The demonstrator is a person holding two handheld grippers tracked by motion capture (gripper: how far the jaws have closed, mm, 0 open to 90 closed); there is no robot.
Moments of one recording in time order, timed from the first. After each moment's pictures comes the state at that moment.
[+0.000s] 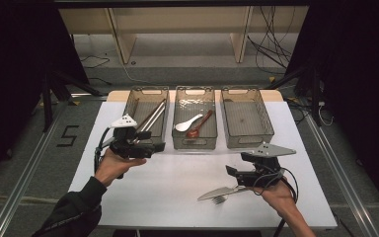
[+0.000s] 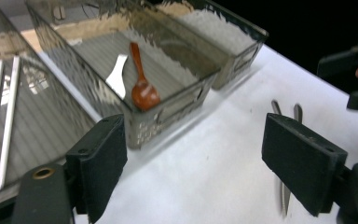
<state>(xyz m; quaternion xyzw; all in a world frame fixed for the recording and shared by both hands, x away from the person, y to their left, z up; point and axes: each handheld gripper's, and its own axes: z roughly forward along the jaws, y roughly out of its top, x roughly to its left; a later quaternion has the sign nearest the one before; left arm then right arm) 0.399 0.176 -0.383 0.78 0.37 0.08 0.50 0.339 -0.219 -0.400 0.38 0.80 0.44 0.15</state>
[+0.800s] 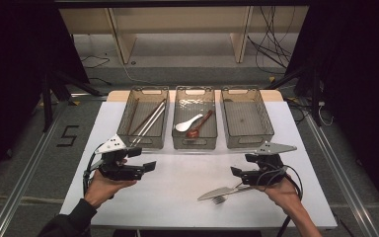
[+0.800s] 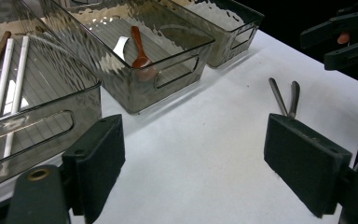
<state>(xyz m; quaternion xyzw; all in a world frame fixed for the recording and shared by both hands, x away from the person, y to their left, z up) 0.354 0.197 -0.405 0.77 0.37 0.10 0.51 0.349 -0.232 -0.407 0.39 0.81 0.41 0.14</state>
